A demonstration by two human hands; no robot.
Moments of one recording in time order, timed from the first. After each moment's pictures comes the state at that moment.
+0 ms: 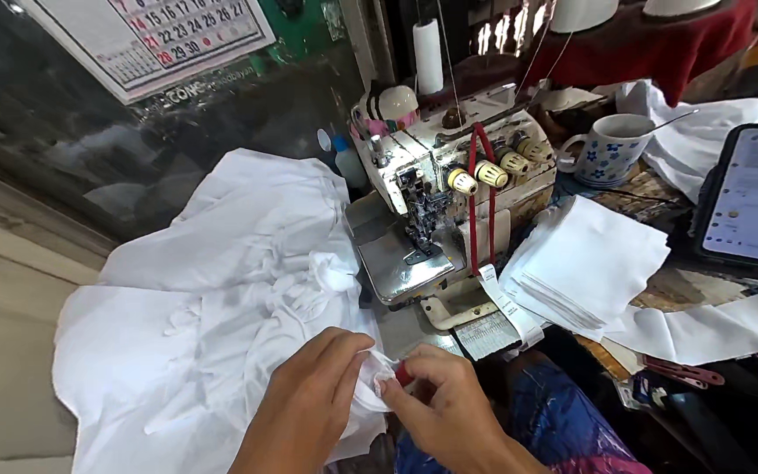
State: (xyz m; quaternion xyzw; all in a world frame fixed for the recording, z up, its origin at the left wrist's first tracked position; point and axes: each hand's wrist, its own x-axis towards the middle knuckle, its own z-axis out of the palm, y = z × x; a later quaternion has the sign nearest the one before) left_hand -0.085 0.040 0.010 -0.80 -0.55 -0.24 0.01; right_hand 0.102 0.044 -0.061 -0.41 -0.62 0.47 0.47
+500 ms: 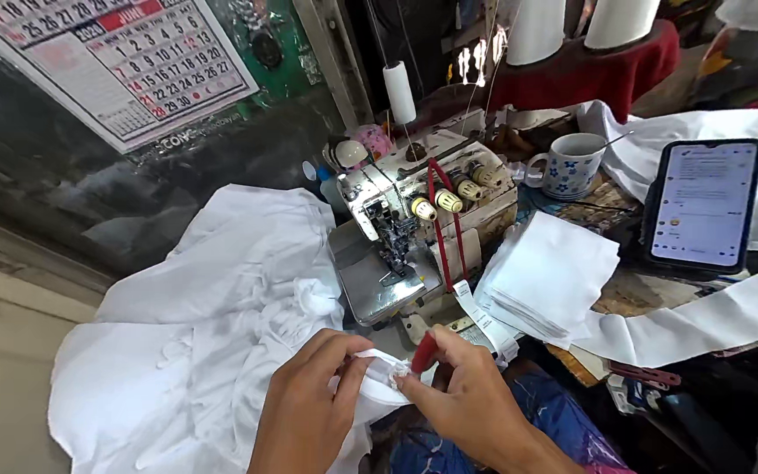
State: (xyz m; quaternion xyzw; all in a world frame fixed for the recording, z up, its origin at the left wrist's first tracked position) left_hand -0.058 0.060 0.013 -0.78 -0.54 -0.31 -0.03; right_hand 0.151 0.064 -0.049 -0.43 -0.61 0.45 0.49
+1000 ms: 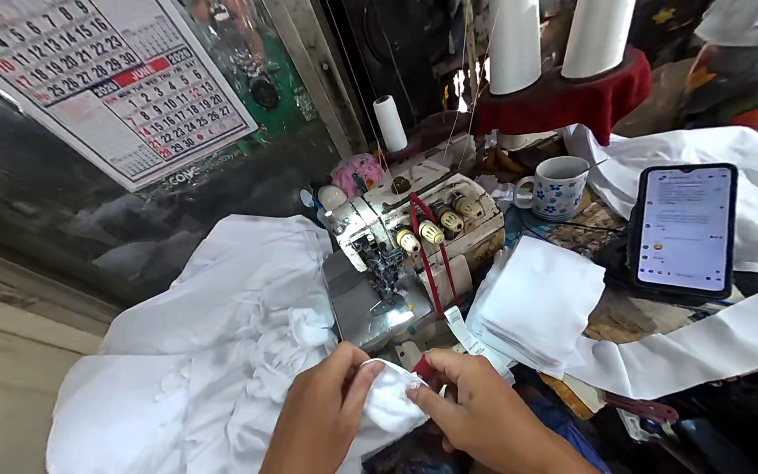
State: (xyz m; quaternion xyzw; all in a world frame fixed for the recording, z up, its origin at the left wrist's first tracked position) left_hand -0.040 0.090 0.013 -0.78 -0.58 -0.24 -0.05; right_hand 0.189 0.090 -0.035 -0.41 -0.65 0.52 0.38
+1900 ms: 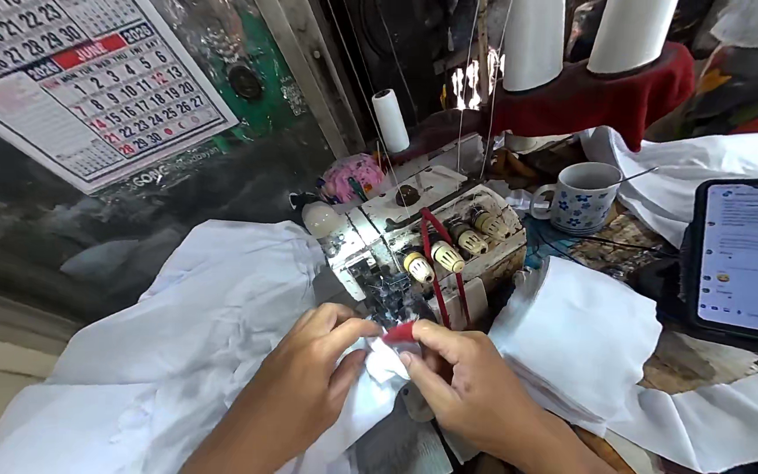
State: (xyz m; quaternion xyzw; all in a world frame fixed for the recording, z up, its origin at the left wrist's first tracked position) left_hand -0.057 0.177 0.047 -0.88 -0.45 -0.14 0.00; right_hand 0.174 0.160 -0.034 -0.38 -0.70 0.34 0.50
